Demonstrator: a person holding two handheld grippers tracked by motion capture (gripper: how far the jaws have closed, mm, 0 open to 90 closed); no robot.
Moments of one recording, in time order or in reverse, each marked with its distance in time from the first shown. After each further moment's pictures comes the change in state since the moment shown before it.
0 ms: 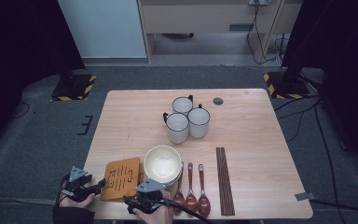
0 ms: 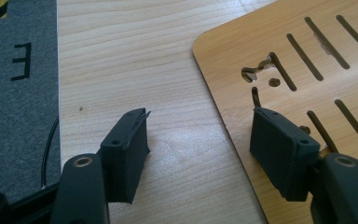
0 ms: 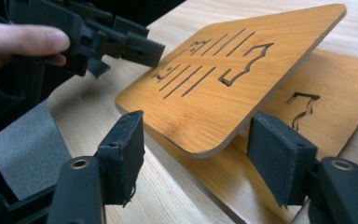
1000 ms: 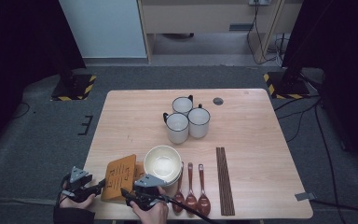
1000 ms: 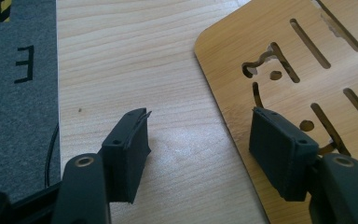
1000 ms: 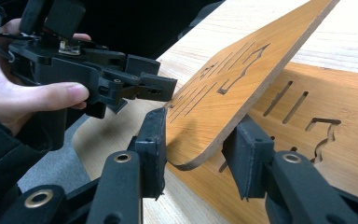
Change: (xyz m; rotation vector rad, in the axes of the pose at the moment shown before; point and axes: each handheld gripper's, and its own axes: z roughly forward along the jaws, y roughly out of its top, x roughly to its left) left arm -0.003 0.000 -0.001 0.001 0.006 0.012; right arm 0.003 0.013 0.005 -0.058 0.047 0.121
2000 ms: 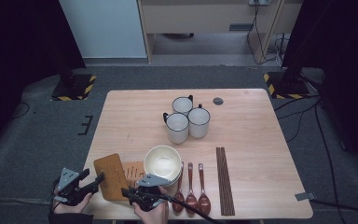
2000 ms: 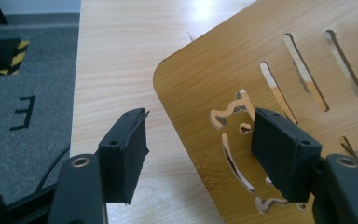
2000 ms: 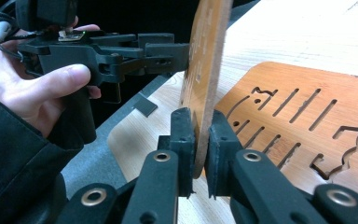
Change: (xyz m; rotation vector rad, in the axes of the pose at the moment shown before) left arm -0.008 0.005 -0.030 -0.271 -0.017 -0.031; right arm 0.000 0.006 -0.012 -0.011 0.122 0.023
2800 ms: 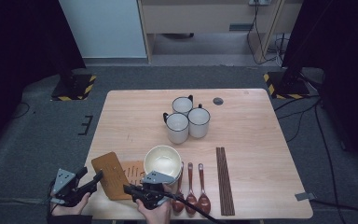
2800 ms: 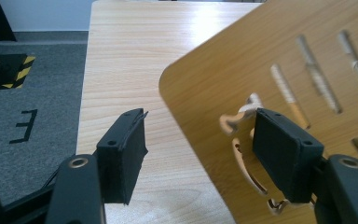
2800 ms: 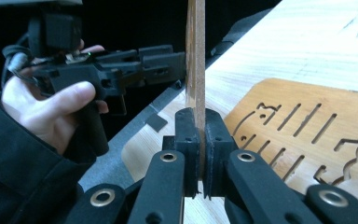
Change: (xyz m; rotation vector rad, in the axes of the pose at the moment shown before) left arm -0.001 0.004 -0.008 -0.066 0.004 -0.034; right arm -0.003 0.011 -0.014 -0.057 0.037 0.030
